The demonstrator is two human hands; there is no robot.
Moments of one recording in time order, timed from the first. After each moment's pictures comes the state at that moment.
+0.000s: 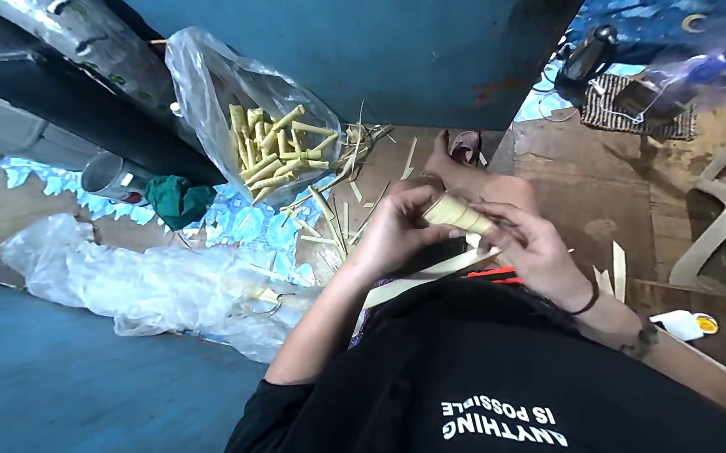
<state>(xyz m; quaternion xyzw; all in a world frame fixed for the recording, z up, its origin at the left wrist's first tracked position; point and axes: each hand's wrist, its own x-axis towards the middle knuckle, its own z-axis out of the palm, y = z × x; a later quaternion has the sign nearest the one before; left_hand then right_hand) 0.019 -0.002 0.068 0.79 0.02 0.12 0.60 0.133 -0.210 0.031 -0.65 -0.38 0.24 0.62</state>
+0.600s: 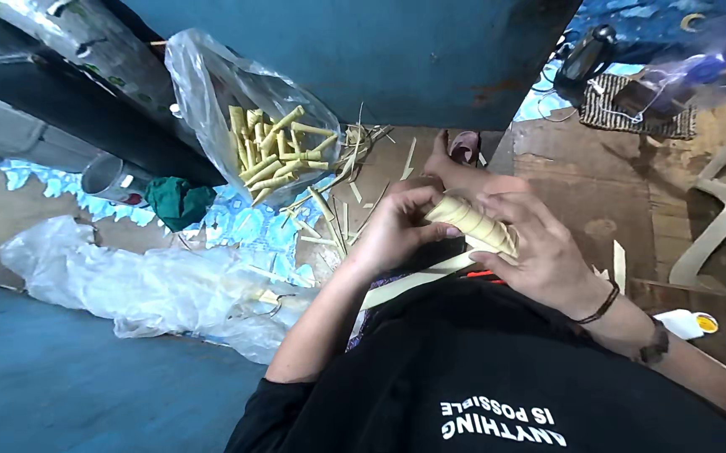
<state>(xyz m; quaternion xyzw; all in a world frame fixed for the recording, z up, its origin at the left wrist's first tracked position) 0.023 0.001 0.065 0.77 0.01 0.10 0.63 0.141 -0.212 0.037 -0.70 -0.57 -0.02 0.43</state>
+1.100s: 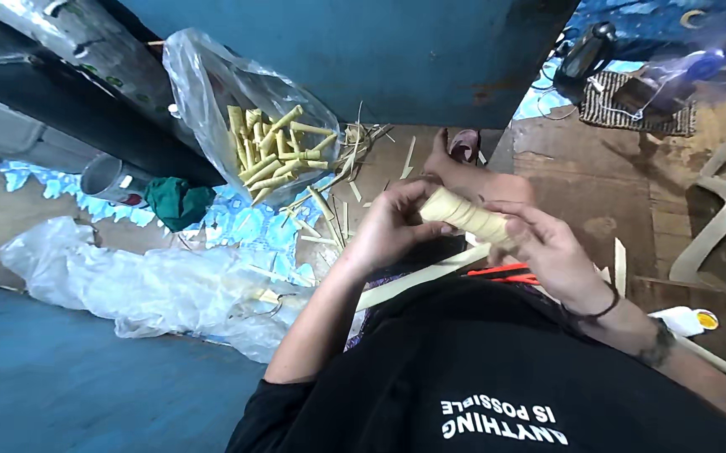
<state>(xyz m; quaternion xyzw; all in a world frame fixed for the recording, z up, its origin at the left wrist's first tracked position) 0.019 0.008 0.066 0.79 0.03 0.08 0.61 0.136 -0.226 0.031 -0.63 -0.28 0.31 0.65</state>
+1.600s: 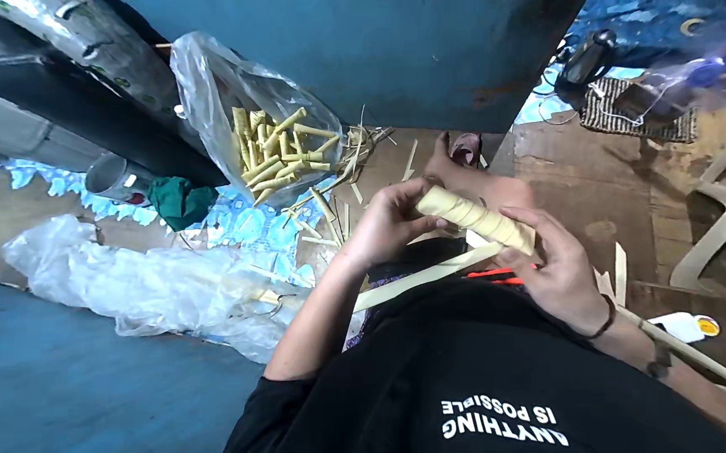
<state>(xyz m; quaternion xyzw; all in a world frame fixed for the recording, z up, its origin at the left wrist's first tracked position) 0.018 0.013 0.071 0.79 0.02 0.08 0.60 0.130 -0.238 0.017 -0.70 -0.40 0.13 0.57</state>
